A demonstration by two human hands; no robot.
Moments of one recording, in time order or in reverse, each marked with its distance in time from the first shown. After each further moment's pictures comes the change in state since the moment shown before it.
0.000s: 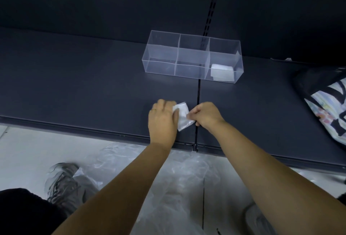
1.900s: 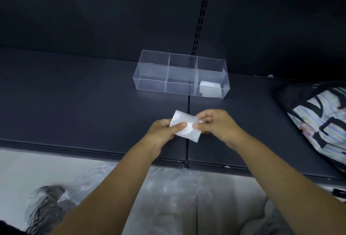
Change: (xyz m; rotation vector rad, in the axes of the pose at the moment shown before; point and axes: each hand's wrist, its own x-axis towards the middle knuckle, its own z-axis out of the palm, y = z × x) left_hand 0.032 0.033 -0.033 -0.957 -0.665 -0.668; right_hand -0.034 0.001 -0.065 0.313 -0.053 -0.189
